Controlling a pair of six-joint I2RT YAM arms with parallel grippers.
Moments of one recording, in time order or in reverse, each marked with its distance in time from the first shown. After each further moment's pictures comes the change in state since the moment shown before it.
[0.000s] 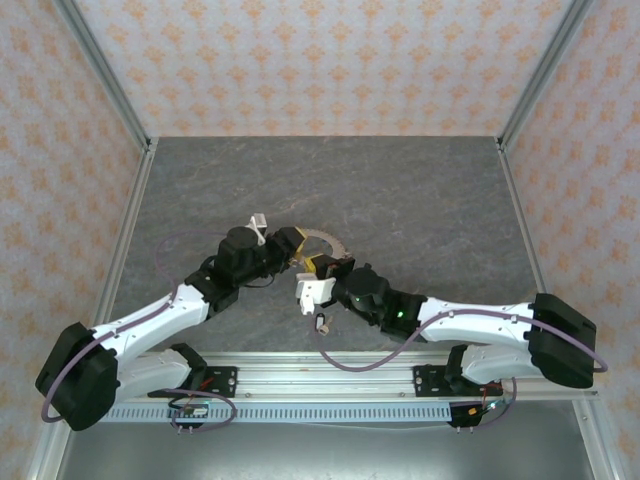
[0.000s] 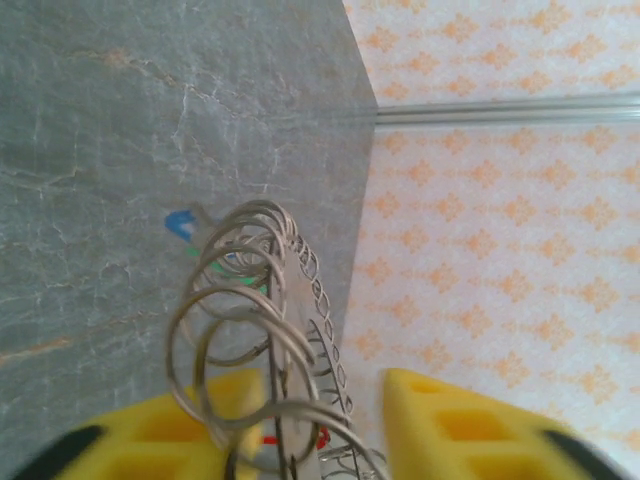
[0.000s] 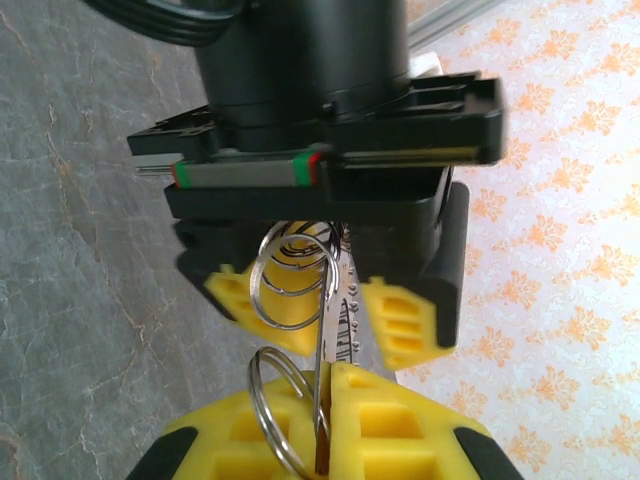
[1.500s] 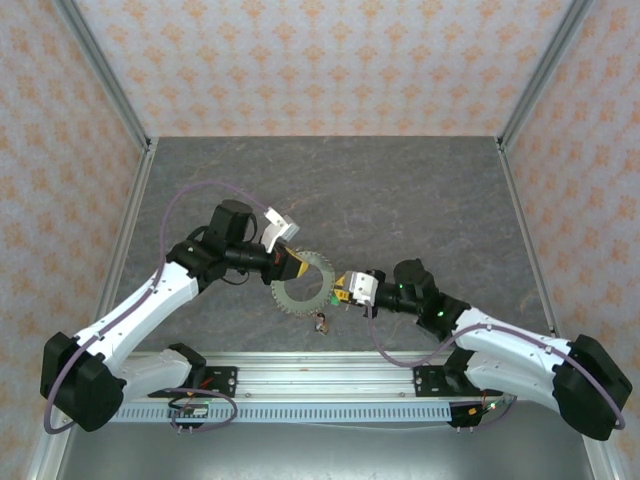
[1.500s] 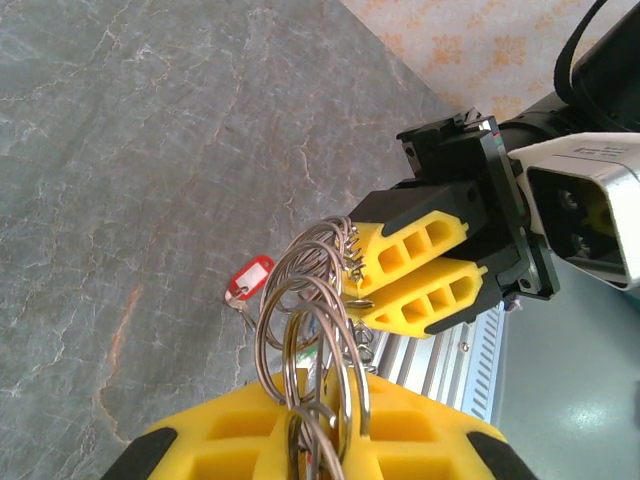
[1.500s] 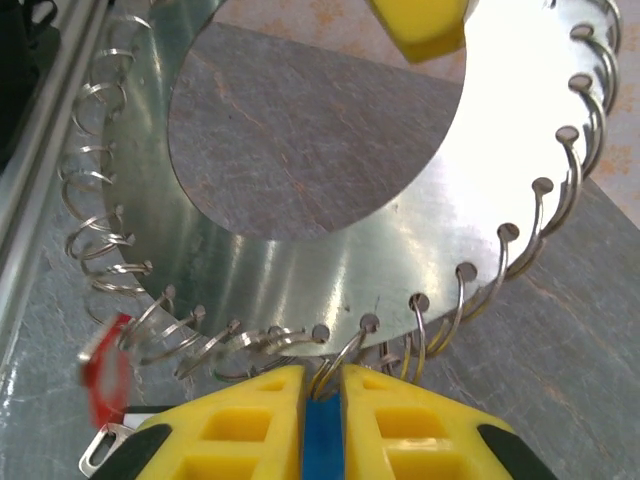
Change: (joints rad) left arm 0.128 0.017 0.307 -0.678 0.616 1.338; right arm -0.351 -0.283 -0.269 -0.142 -0.726 0.451
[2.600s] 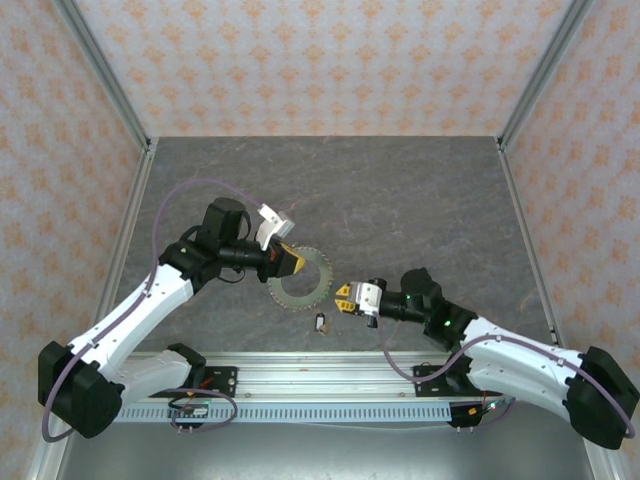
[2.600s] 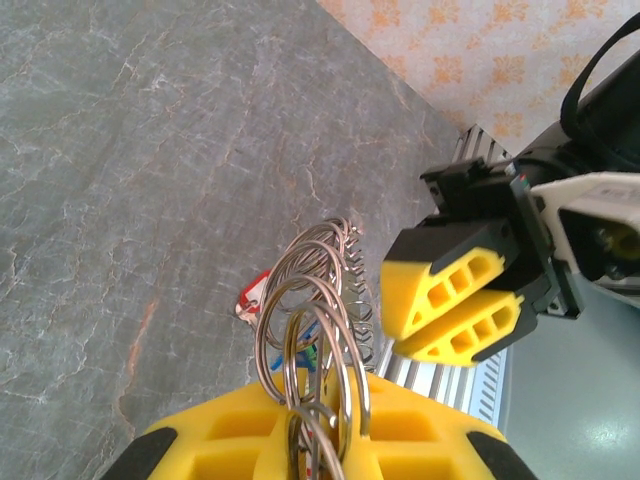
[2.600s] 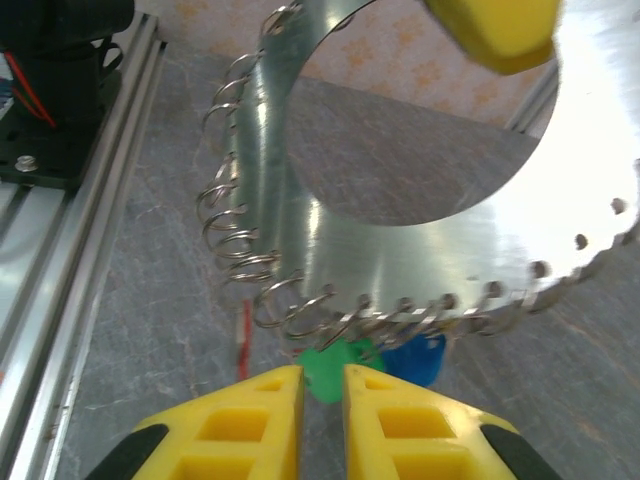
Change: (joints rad) left arm 0.025 -0.042 0.009 -0.008 -0.002 0.005; right arm 0.056 -0.095 -0.052 0.001 -0.044 0.032
